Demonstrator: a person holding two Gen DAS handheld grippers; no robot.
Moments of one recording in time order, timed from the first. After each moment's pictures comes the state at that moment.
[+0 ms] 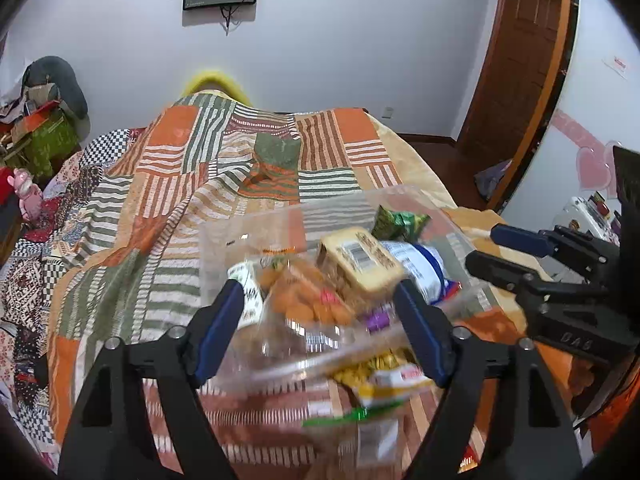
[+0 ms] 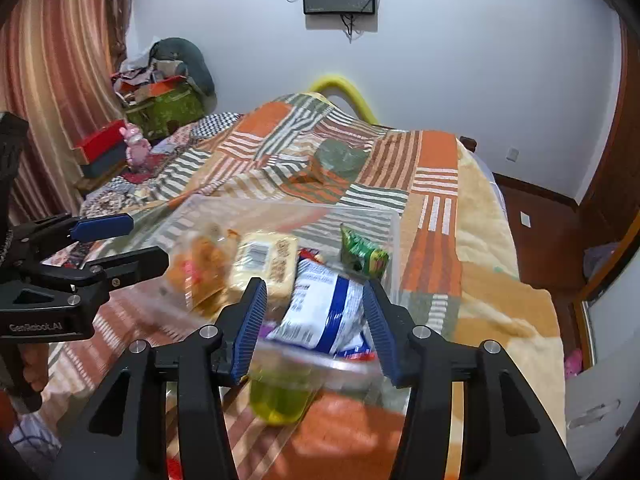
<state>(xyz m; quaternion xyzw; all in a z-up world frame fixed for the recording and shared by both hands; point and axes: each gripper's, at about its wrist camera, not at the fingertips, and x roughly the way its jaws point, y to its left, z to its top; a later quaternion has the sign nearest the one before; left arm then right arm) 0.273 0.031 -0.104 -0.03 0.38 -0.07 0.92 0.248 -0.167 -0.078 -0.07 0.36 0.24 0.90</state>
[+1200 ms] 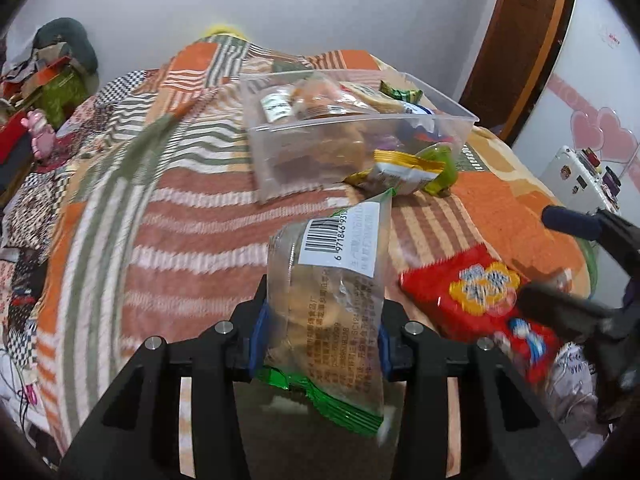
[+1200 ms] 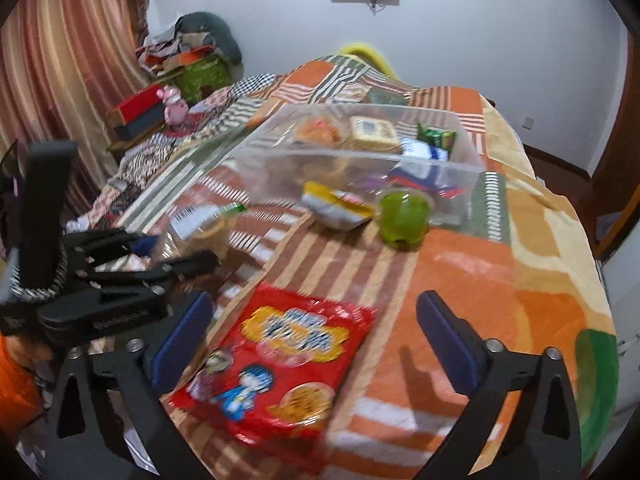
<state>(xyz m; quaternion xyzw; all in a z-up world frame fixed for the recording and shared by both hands) 0.134 0.056 -0.175 -0.04 0.43 -0.07 0.90 0.121 -0.123 -0.127 -0.08 0.41 0.26 0.87</state>
